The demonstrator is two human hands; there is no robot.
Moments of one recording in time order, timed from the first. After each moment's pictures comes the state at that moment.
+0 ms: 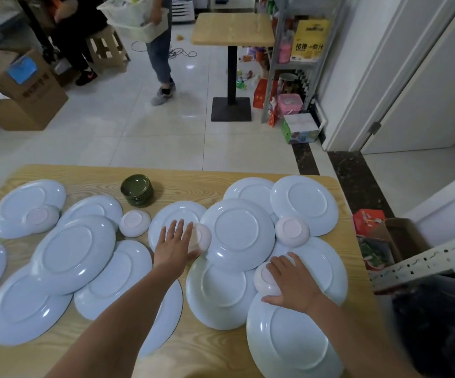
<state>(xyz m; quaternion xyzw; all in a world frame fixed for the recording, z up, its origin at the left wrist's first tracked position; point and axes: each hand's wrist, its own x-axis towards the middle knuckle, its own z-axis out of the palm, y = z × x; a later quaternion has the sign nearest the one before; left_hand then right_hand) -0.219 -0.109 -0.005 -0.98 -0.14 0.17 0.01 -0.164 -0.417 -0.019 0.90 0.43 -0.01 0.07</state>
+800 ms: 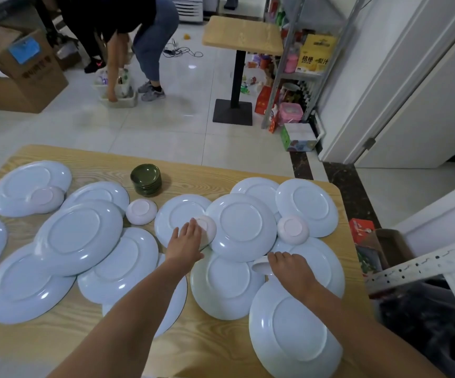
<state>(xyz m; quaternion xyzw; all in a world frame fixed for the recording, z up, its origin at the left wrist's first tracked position) -0.232 -0.114 -0.013 -0.98 -0.12 0.15 -0.05 -0.175 -0.383 0.015 0.90 0.41 0.05 0.13</state>
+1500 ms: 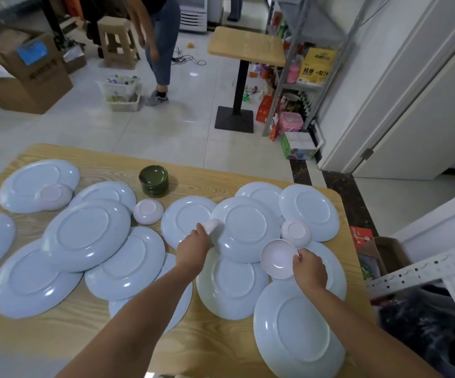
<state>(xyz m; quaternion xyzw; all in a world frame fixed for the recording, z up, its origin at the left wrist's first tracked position) -0.235 -0.128 -0.013 -0.95 -0.25 0.06 -0.19 -0.173 -0.385 0.017 0.98 -0.03 -0.08 -0.19</state>
